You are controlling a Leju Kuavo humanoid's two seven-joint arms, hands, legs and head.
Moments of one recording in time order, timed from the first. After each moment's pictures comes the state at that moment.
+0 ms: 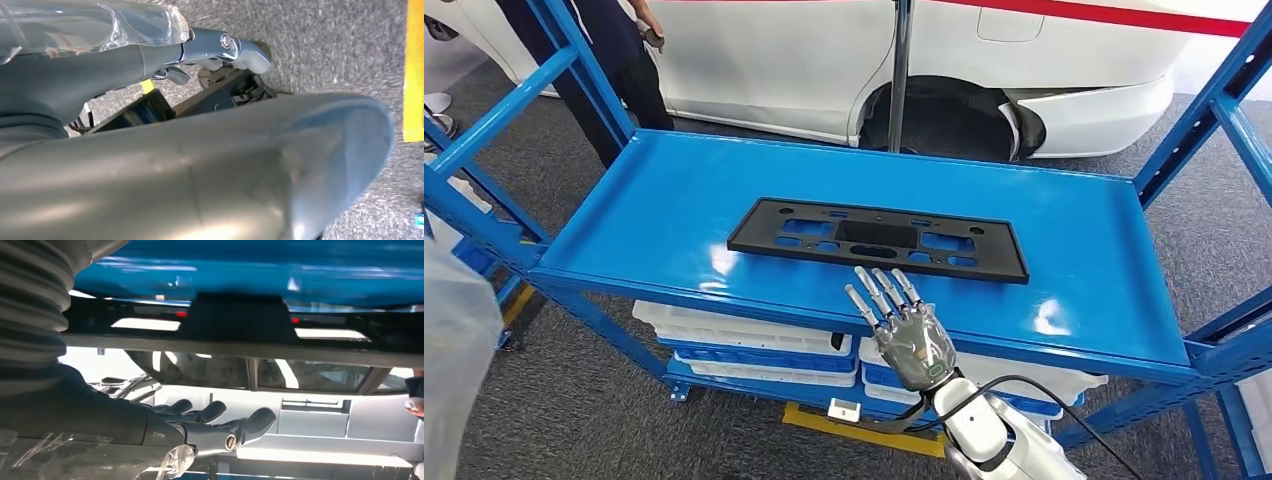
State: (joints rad) left arm -0.19 0.00 -1.10 -0.23 0.88 -0.07 -0.09; right arm -0.33 -0.20 0.78 -1.41 1.44 -0.41 0.29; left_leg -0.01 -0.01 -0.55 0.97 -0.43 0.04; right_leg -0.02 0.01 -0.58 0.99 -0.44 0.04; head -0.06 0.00
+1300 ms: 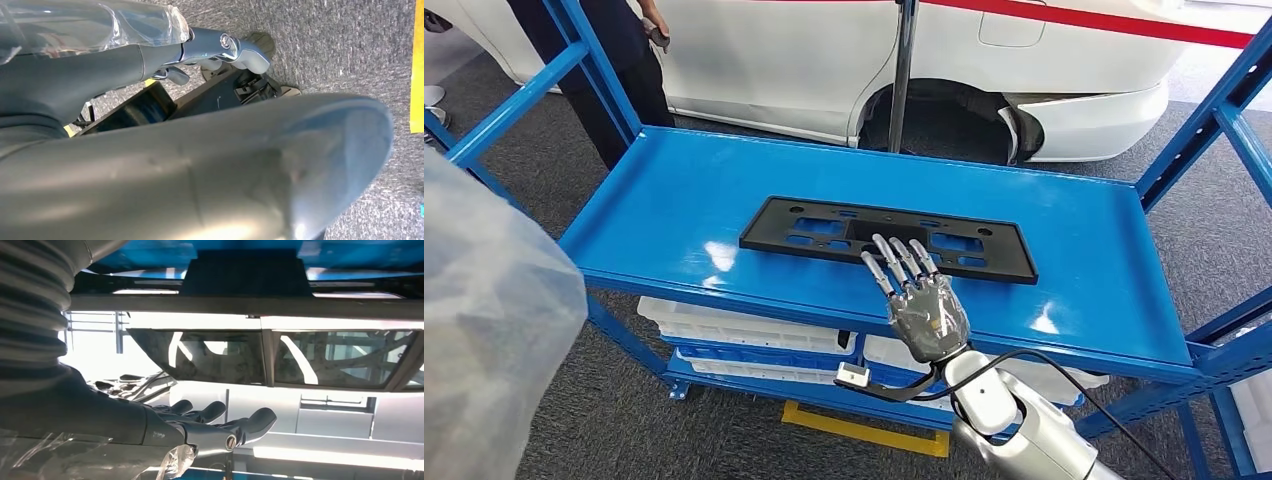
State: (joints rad) left arm -0.19 0.00 -1.11 -0.23 0.88 -0.09 -0.08; right arm -0.42 -0.25 0.81 -1.44 1.34 -0.36 0.37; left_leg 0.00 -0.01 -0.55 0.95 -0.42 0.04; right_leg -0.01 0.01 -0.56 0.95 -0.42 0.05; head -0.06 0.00
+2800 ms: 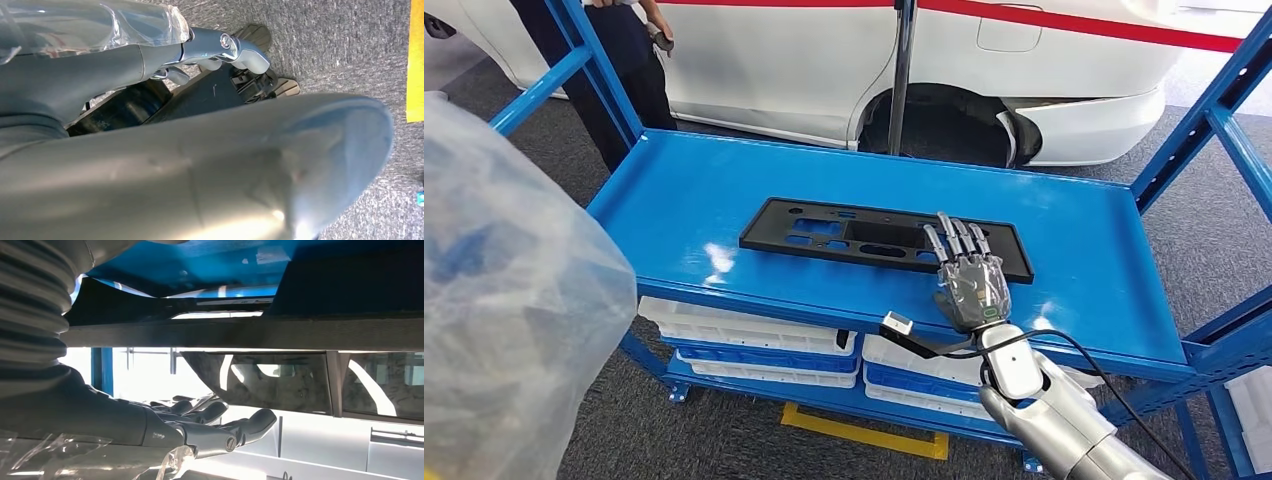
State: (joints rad) left arm -0.19 -0.01 -1.12 -0.23 0.89 -0.10 -0.08; right arm -0.49 -0.29 0.74 -1.19 1.18 -0.42 0.41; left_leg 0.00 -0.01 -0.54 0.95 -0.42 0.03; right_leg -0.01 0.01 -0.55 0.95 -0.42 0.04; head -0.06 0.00
